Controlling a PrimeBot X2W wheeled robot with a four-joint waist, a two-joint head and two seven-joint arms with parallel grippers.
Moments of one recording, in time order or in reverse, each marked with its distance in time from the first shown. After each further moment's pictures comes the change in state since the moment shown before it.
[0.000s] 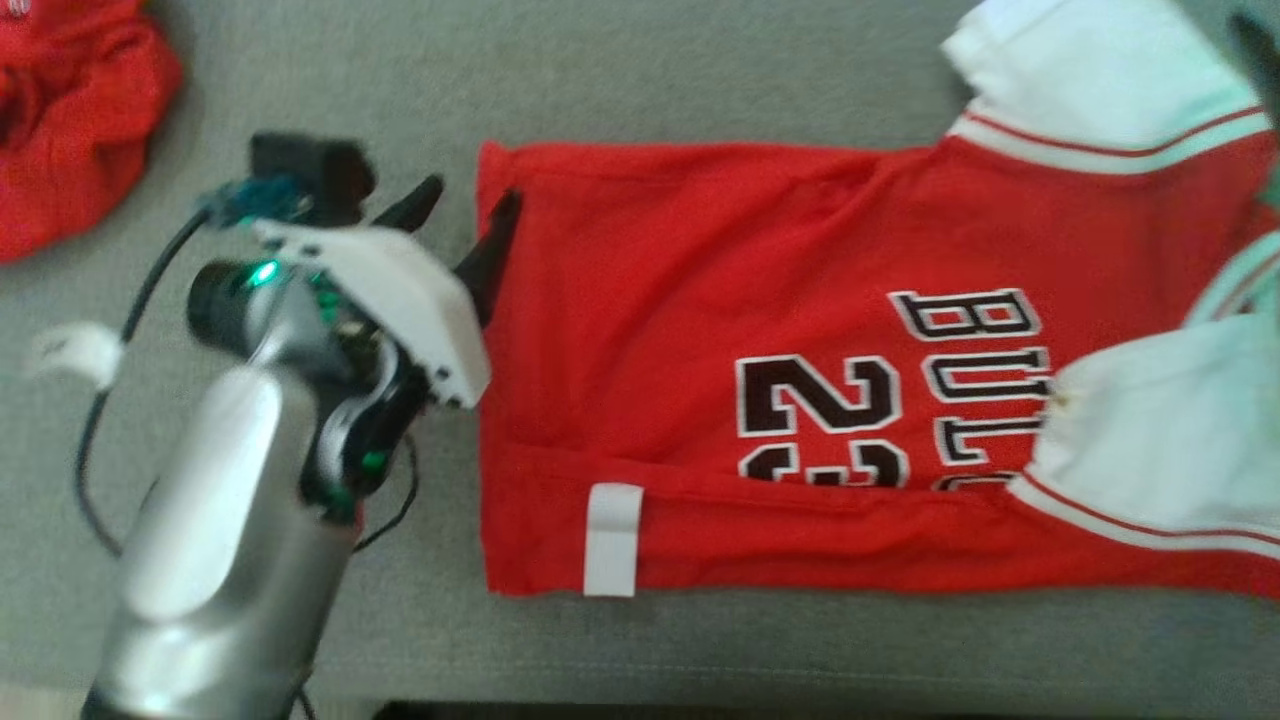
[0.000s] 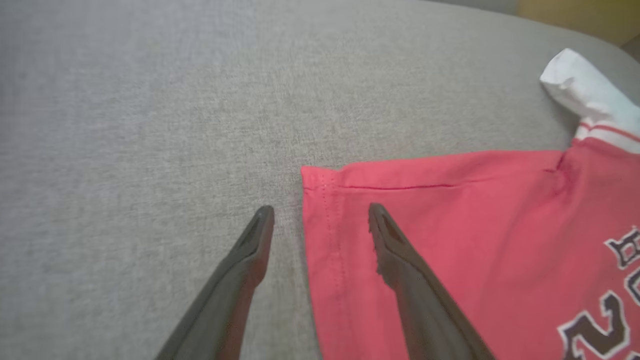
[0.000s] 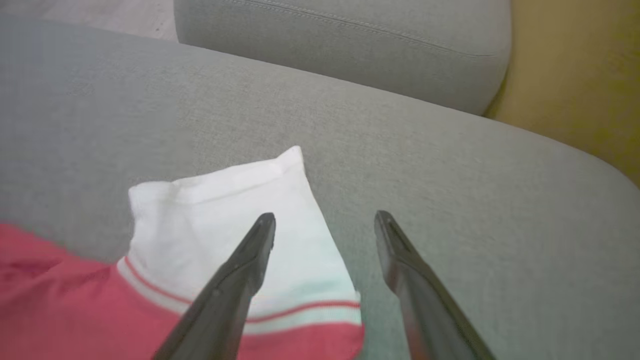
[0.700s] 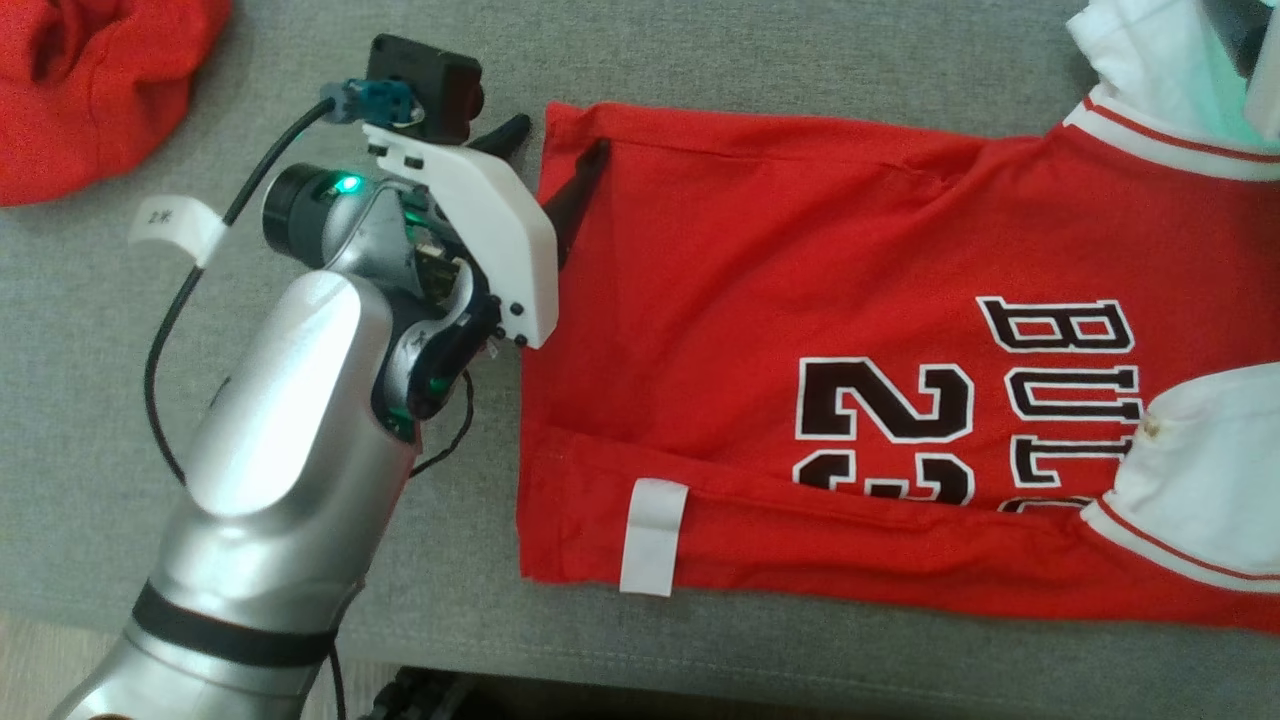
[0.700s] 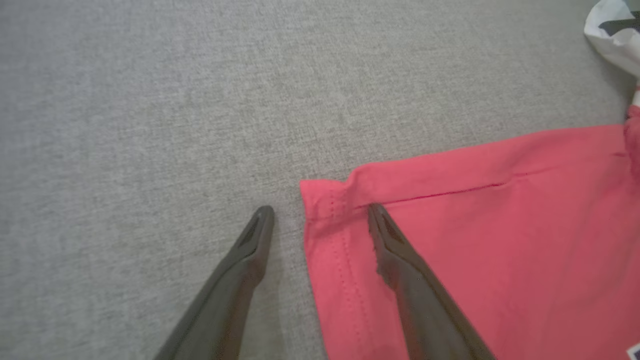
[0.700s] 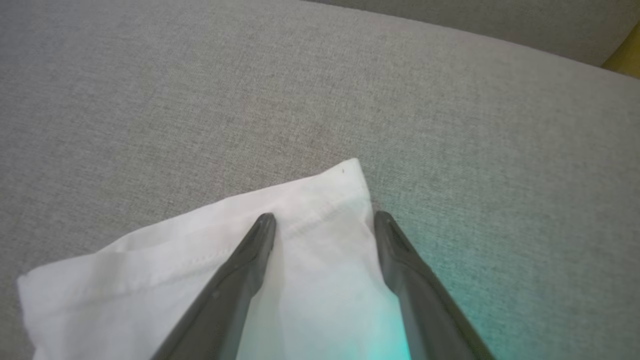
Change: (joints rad) left arm -0.204 -0.076 -0.100 0.209 0.026 -0.091 0.015; right arm -0.263 0.041 0.137 0.438 -0.016 0.000 -0.122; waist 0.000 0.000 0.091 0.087
